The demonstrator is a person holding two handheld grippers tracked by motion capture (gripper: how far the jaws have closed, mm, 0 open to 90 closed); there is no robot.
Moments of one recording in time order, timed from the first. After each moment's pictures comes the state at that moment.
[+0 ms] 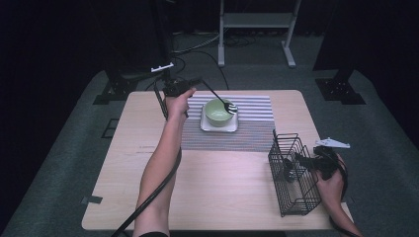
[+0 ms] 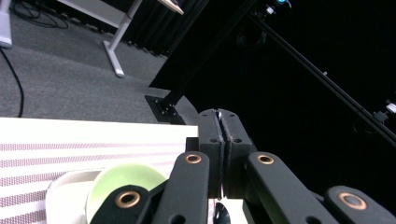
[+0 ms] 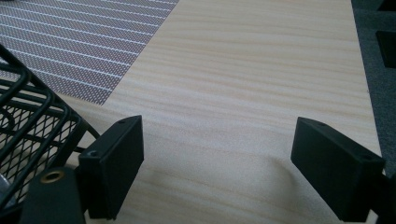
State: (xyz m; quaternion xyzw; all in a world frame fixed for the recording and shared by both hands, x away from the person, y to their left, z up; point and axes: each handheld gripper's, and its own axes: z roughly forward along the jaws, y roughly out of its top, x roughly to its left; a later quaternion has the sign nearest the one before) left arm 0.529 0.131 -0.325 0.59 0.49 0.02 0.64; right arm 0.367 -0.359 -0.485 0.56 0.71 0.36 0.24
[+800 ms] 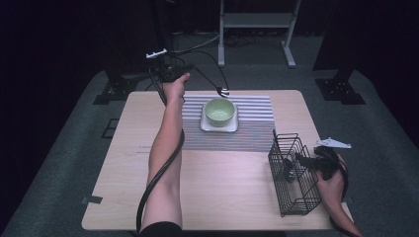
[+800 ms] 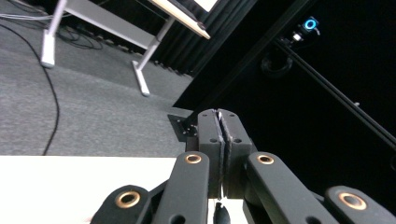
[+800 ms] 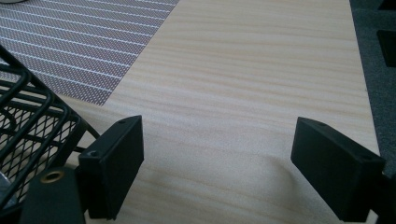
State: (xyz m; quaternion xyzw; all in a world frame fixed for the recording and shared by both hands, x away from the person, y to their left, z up) left arm 0.566 0.147 -0.306 0.56 0.53 0.06 0.64; right arm 0.366 -0.361 -0.485 0.56 0.70 0.36 0.24
